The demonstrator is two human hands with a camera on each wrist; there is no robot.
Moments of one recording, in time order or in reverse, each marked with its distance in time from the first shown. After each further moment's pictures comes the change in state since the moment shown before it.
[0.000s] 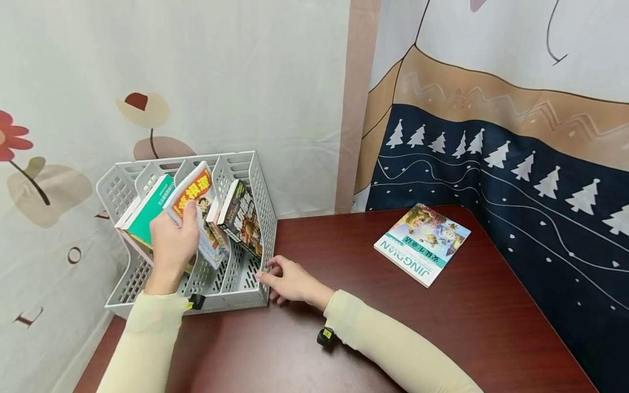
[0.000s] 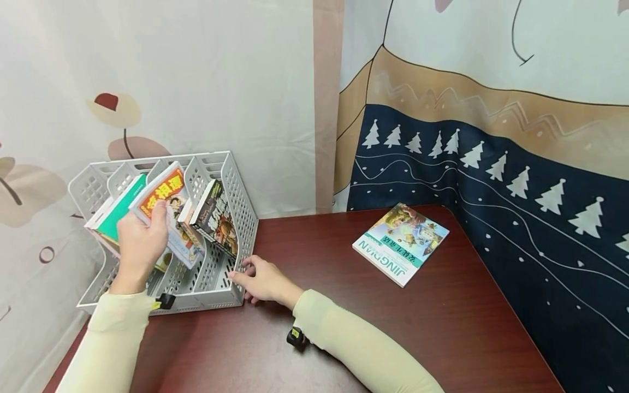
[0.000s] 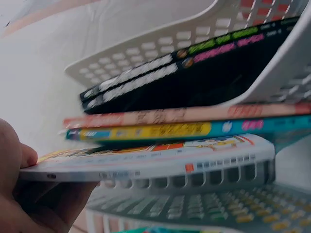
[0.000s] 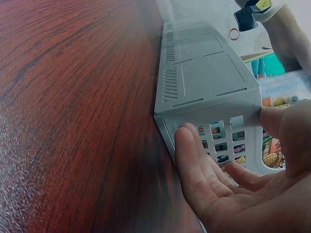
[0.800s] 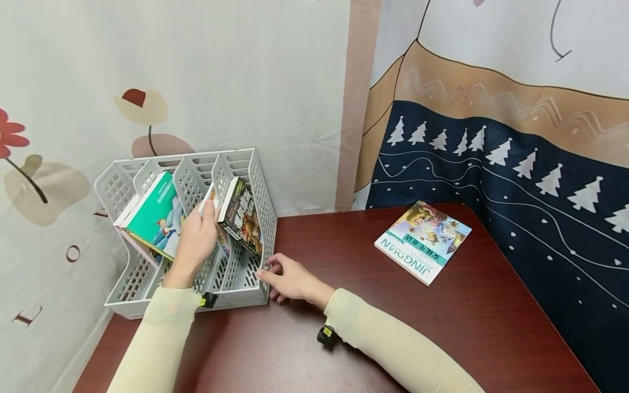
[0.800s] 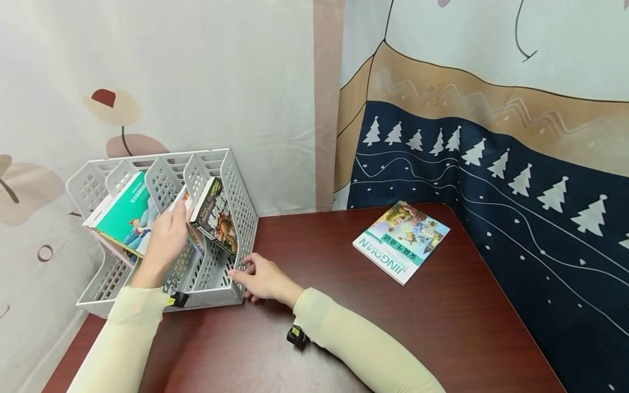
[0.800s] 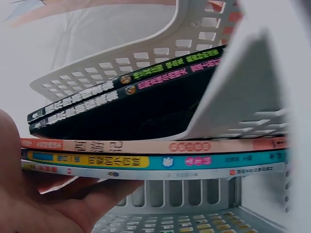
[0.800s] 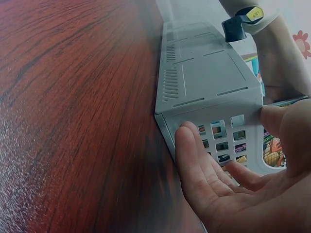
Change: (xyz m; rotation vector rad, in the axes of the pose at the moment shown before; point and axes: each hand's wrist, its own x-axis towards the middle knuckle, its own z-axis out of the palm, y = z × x) left_hand -0.010 -0.016 0.032 -0.083 -0.384 -0.105; right_hand 0.002 0.002 0.000 0.019 -0.006 -0.010
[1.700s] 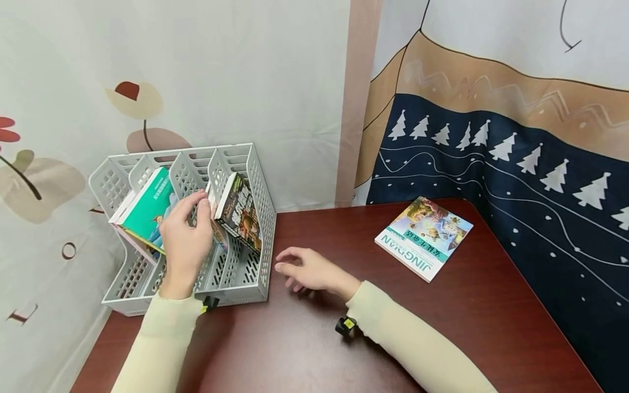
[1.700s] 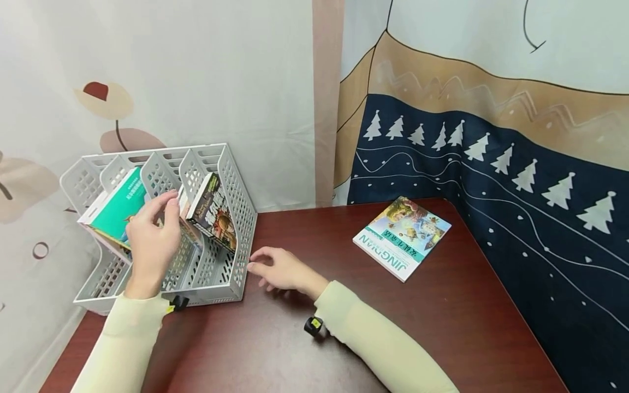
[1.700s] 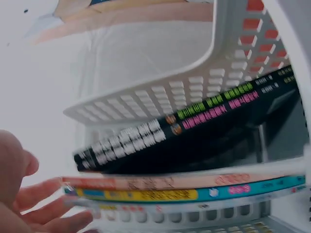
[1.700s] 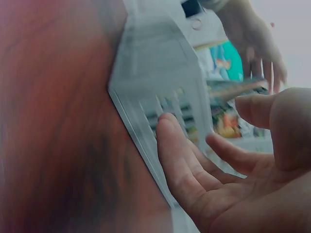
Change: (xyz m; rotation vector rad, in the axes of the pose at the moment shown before) left_hand -0.017 0.031 -0.002 -0.006 0.398 0.171; right_hand -0.022 -0.005 -0.050 0.000 -0.097 -0.041
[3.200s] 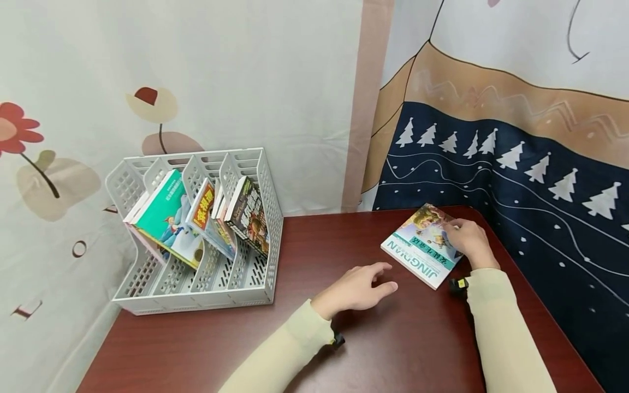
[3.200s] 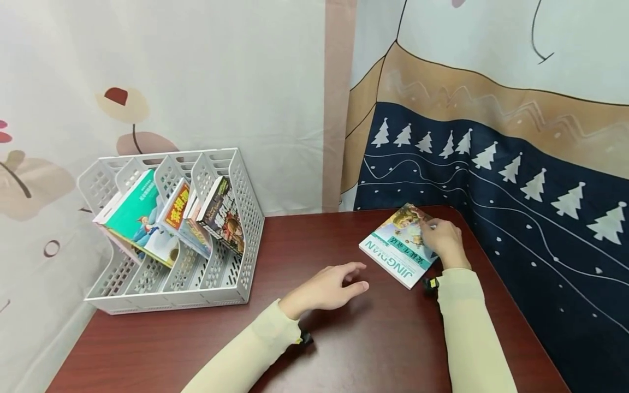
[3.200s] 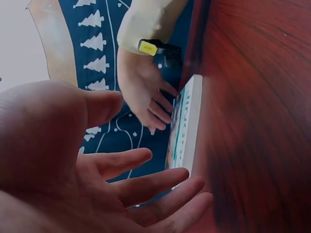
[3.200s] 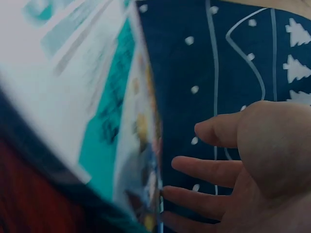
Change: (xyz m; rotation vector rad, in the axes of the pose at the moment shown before) left_hand -0.160 0.151 0.170 -0.061 -1.310 -0.039; right_hand -0.126 0.081 -0.288 -0.514 0.674 0.536
